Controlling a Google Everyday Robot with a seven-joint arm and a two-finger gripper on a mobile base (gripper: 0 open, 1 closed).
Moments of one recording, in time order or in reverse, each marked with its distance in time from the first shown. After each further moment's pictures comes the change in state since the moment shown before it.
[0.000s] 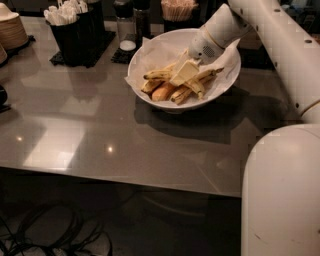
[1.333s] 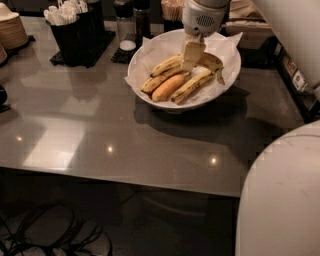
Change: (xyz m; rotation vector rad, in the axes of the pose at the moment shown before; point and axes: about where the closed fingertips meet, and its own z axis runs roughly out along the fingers) arm -0.029 0.040 -0.075 0.136 0.461 -0.145
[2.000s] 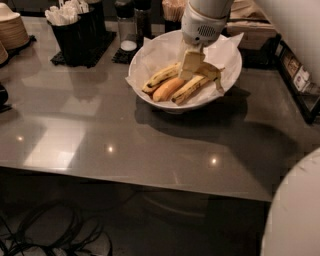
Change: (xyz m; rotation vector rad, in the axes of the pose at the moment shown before) arm -0.004 0.025 0.007 -0.038 -0.046 -0.062
